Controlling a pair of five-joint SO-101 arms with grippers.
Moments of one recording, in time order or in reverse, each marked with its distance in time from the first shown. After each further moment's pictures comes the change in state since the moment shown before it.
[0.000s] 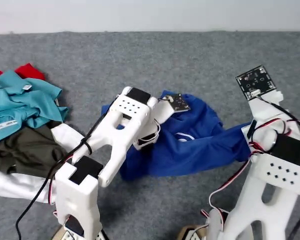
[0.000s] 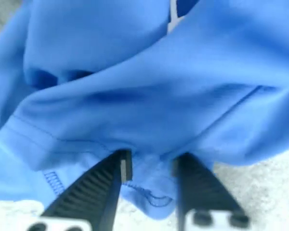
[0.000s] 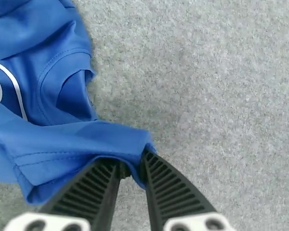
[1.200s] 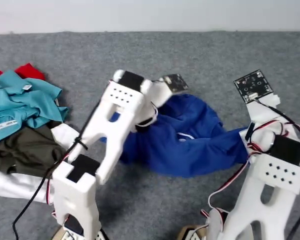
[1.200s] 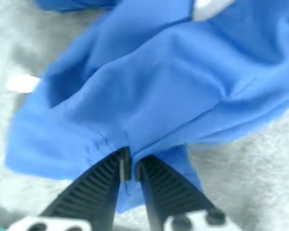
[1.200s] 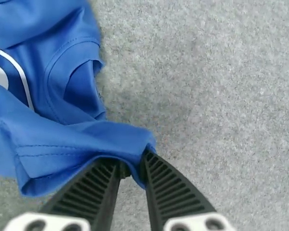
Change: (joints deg) left arm -3.3 -1.1 -15.5 9.0 -0.7; right arm 0.0 -0.6 3.1 0.0 0.0
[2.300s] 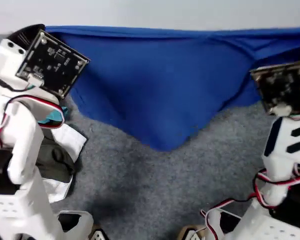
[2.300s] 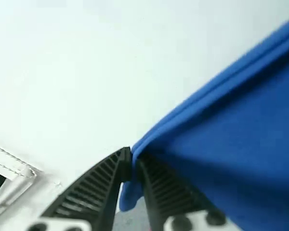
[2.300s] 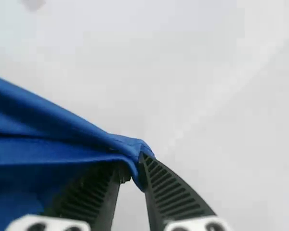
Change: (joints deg) left arm -23.3 -54.3 -0.9 -23.2 -6.2; right arm -1.1 -5.5 -37.7 -25.0 1.1
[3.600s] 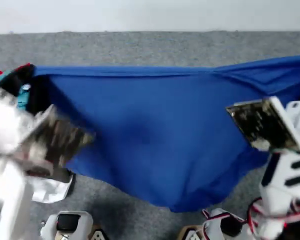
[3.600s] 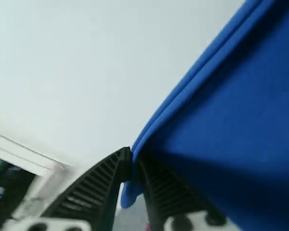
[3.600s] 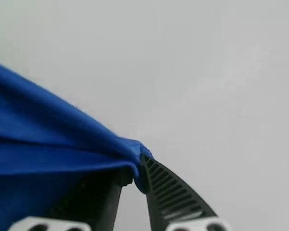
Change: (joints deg) left arm -0.4 -12.7 7.6 10.8 -9.1; right arm 1.8 -3.8 -3.9 12.2 12.9
